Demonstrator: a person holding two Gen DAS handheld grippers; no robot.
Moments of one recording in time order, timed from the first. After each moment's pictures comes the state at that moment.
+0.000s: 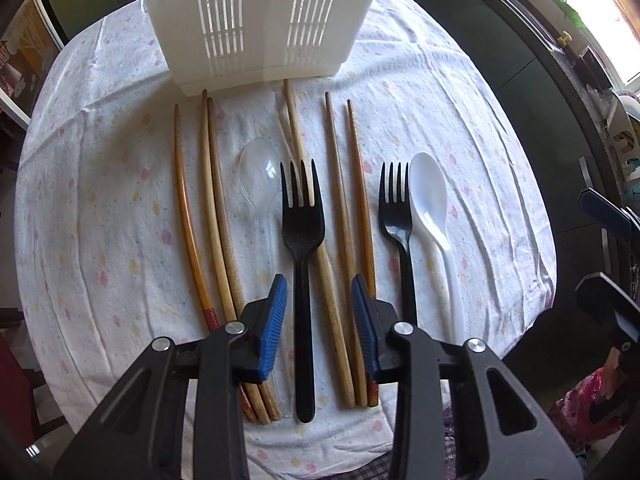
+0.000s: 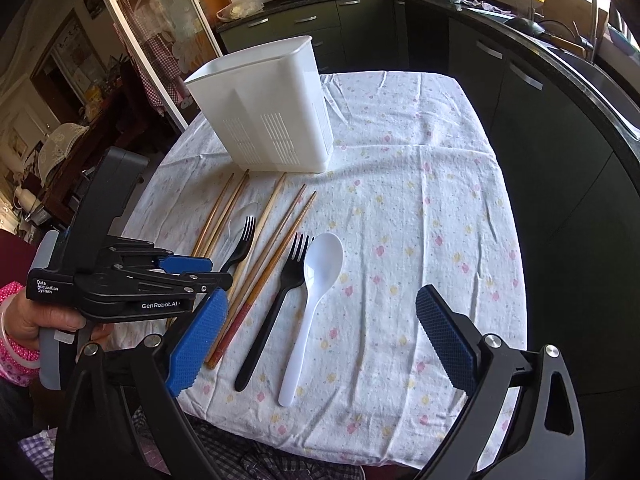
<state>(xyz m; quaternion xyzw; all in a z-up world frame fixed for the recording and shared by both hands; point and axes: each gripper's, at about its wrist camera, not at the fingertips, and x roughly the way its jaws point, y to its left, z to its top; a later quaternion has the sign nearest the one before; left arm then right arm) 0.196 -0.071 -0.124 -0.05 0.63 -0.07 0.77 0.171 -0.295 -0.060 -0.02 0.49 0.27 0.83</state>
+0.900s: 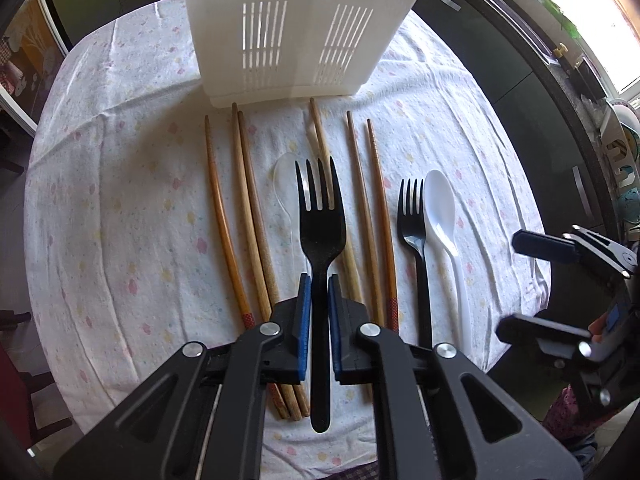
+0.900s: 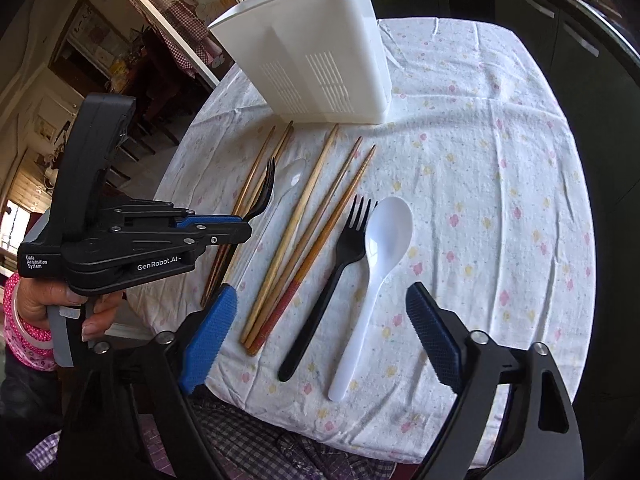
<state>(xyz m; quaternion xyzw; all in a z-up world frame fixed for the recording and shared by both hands) 0.192 -0.051 -0.110 -0.06 0.62 -0.08 0.78 0.196 -0.249 -0.101 0.00 0.59 0.34 0.74</state>
